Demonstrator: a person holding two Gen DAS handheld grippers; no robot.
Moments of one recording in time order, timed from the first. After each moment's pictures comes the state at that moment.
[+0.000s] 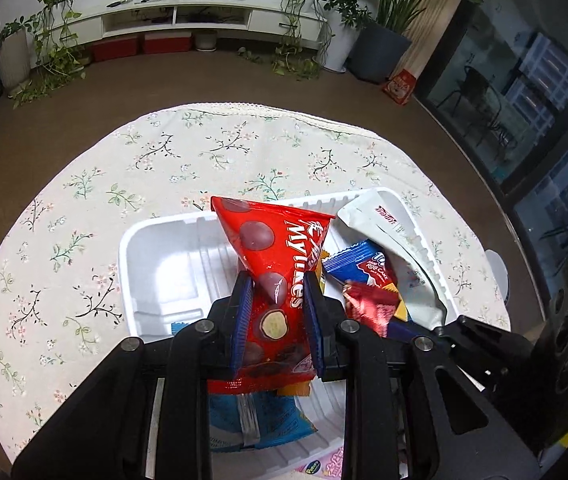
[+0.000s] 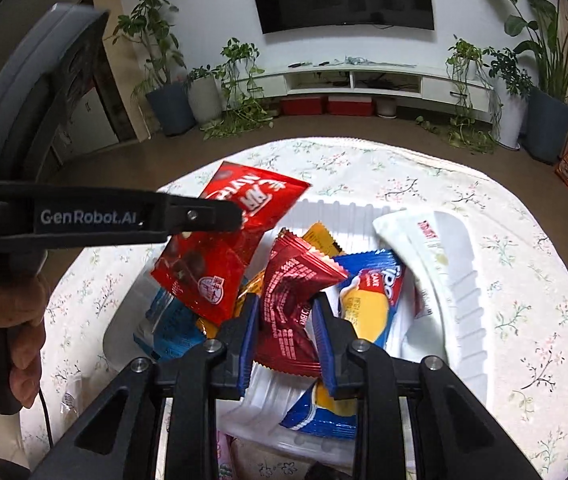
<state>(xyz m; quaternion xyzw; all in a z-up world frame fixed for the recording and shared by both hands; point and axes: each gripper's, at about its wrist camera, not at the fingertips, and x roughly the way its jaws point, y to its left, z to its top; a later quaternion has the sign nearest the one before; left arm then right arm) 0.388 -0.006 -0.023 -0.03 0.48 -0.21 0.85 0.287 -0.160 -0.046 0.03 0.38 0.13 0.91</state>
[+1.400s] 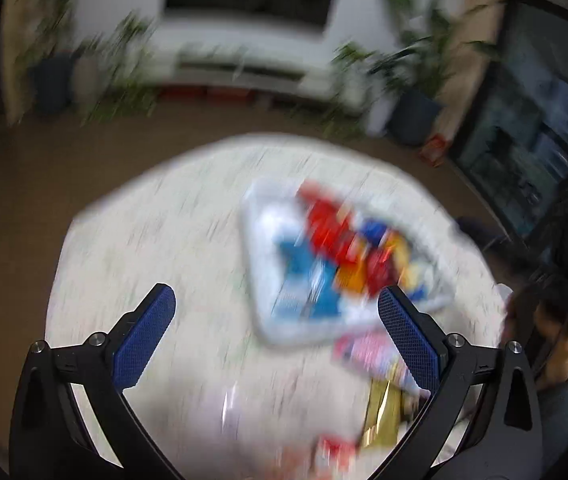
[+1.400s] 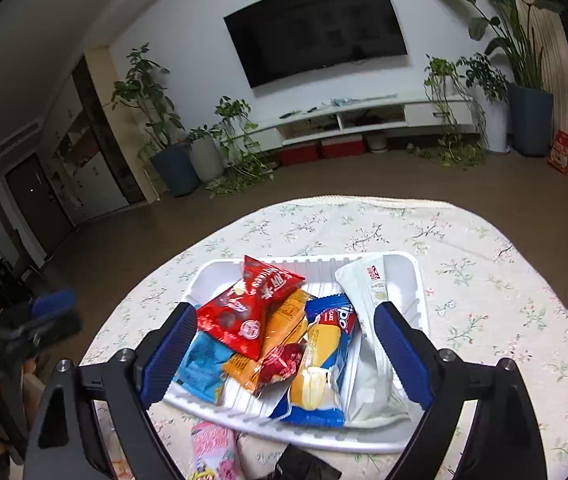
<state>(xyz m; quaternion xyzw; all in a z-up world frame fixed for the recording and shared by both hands) 0.219 0.102 0.010 -0.08 0.41 -0.10 0.90 0.244 -0.212 0.004 0.11 0.29 0.13 0.94</state>
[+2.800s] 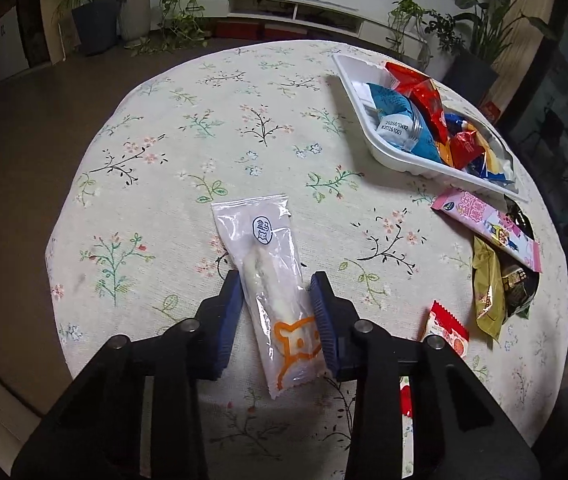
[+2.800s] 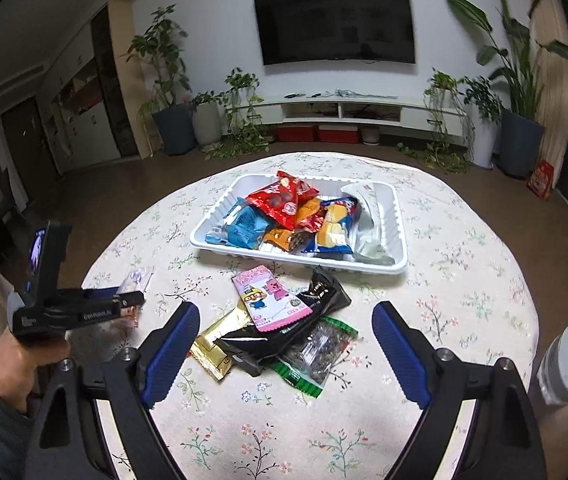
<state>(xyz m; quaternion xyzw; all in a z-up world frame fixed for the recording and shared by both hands) 0.165 0.130 -0.092 -0.07 0.47 -0.03 0.88 0.075 -0.162 0.000 0.01 0.32 0.11 0.94</state>
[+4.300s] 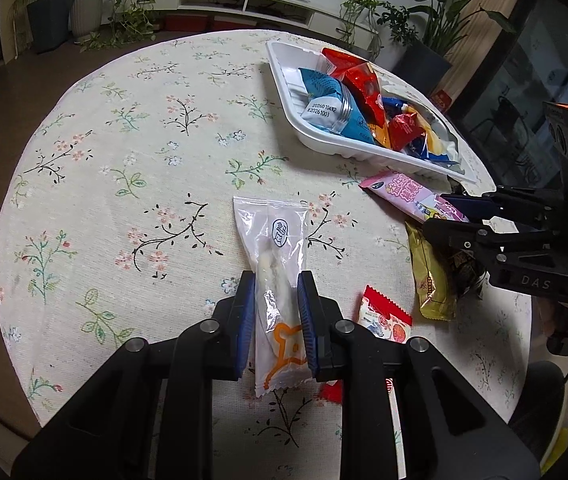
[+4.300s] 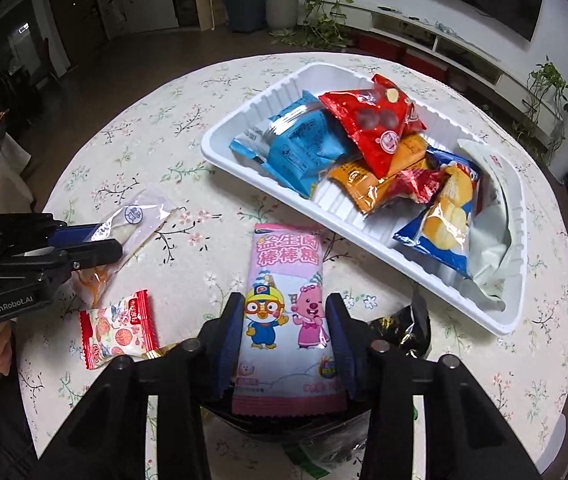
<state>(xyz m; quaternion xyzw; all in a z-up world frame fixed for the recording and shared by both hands) 0.164 0.105 -0.094 -0.09 0.48 -0.13 0.86 0.190 -0.099 -0.066 -0.13 0.49 0.22 0.83</state>
